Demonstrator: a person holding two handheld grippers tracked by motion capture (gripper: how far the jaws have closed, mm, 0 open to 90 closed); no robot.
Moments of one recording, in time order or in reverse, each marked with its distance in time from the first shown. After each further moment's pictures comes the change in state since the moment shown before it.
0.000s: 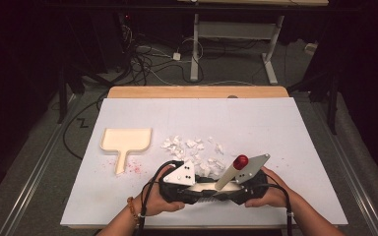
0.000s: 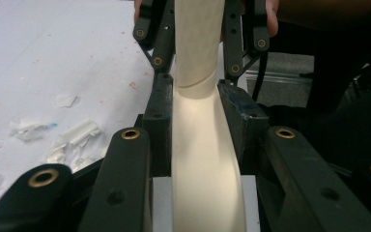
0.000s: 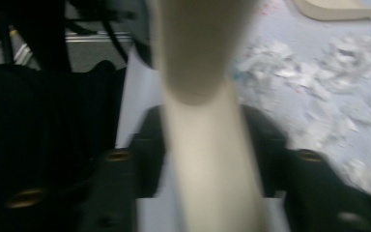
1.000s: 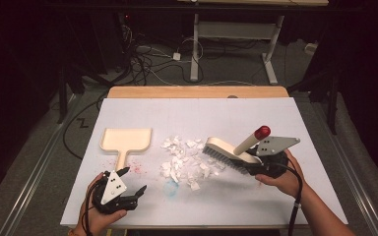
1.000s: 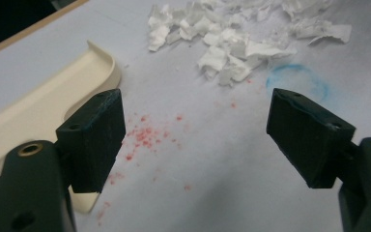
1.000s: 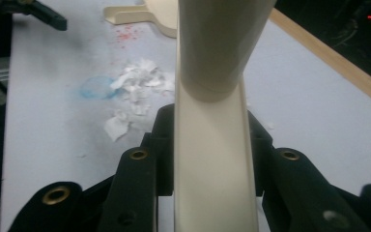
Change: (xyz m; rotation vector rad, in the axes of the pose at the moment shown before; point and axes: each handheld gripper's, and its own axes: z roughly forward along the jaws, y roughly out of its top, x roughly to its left) left arm -0.018 -0.135 -0.095 0.102 0.717 -0.220; right arm -0.029 -0.005 -0.055 -0.084 -0.396 0.148
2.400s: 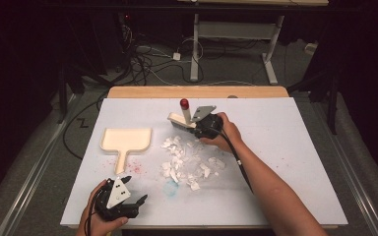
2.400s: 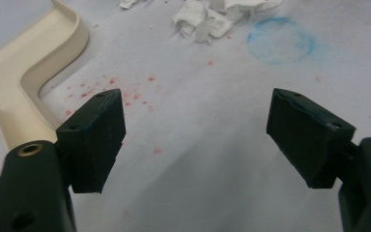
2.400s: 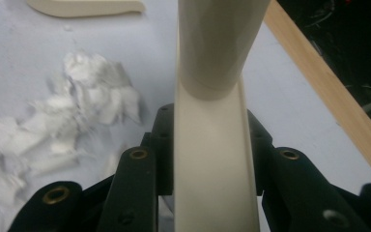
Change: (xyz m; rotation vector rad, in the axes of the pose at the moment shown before) left arm -0.012 -0.011 0.005 0.113 -0.055 0.009; right arm -0.059 0.058 0.189 0.204 -0.119 -0.144
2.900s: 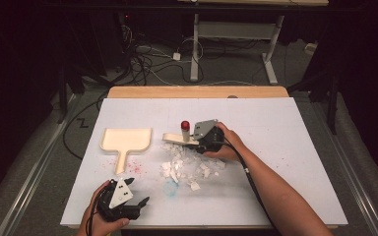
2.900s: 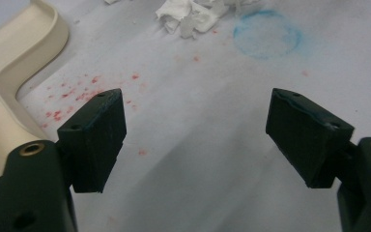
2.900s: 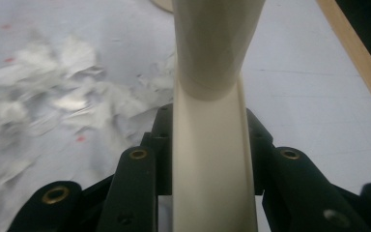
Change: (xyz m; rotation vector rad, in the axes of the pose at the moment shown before) left arm -0.002 0.001 0.004 0.017 -0.036 0.013; right arm 0.028 -0.018 -0.017 -0.068 0.196 -0.200
